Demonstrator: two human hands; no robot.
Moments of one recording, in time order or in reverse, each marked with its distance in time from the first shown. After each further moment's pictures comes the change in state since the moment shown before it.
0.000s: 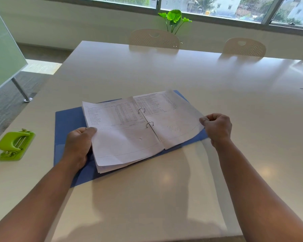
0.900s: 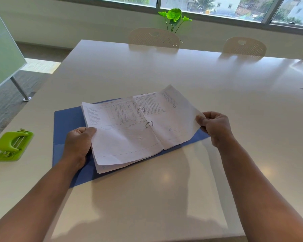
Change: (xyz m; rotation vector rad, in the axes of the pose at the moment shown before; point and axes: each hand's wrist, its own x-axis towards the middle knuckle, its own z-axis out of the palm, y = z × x) left_hand -0.006 0.003 0.004 0.024 0.003 0.024; right_hand -0.006 -0.015 -0.007 0.342 -0.236 0.144
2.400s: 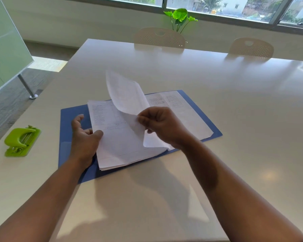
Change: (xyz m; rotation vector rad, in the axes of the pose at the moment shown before) left_hand 0.003 -0.009 -0.004 0.025 -0.002 0.104; right_hand -0.093 -0.043 0.117 -0.153 -0.767 -0.446
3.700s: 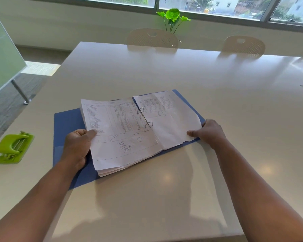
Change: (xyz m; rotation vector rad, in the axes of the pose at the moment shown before) left_hand 0.010 0.001 -0.001 -0.059 0.006 -0.153; right_hand -0.035 0.107 -0.135 -0.599 0.453 0.793
